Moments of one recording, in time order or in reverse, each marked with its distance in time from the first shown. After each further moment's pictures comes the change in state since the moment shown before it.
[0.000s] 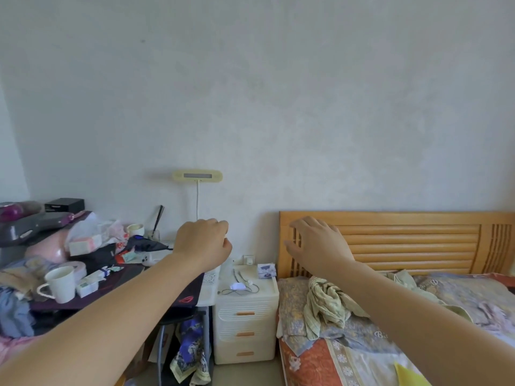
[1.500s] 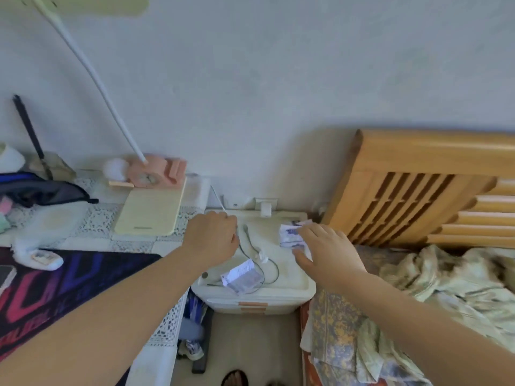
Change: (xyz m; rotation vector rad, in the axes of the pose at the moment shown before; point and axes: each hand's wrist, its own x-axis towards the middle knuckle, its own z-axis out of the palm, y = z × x) left_hand 0.389 -0.068 0.656 -0.116 -0.619 -0.006; right_hand 0.461 0.224 0.583 0.090 -0.559 -0.088
